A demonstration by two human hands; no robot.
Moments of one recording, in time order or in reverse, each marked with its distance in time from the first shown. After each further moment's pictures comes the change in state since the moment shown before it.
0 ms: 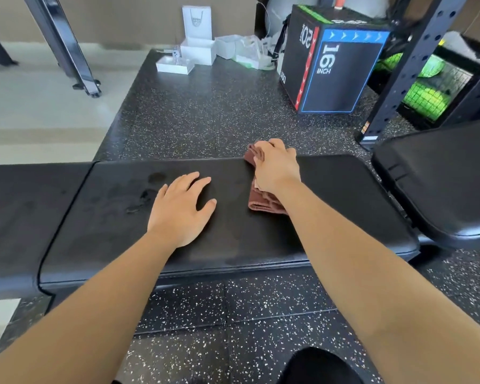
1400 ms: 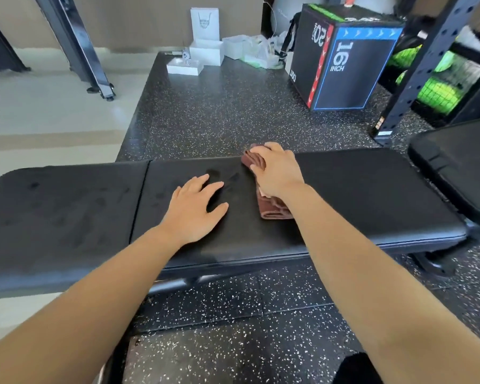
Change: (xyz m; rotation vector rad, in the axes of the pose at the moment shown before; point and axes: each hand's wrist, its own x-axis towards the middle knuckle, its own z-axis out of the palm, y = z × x) left_hand -0.022 -0.082 -0.040 -0.080 -0.128 0.058; right_hand -0.025 -0.090 0.038 -0.032 -0.007 -0.113
